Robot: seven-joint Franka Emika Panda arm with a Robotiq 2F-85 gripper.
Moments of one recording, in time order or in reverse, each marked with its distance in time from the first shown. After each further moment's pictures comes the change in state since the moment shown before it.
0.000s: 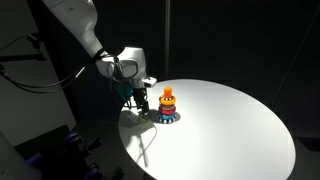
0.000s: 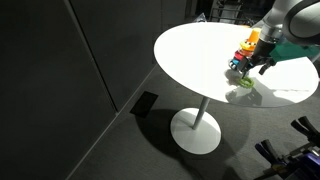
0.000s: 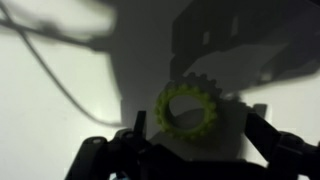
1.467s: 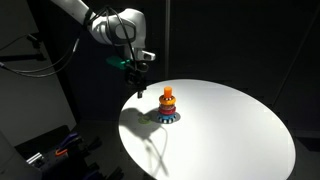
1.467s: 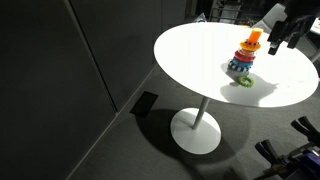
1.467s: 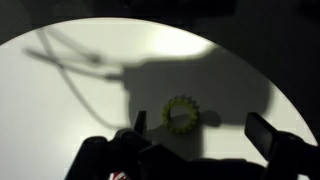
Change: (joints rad) arm -0.037 -0.305 0.023 0.049 0.031 -0.495 -0.259
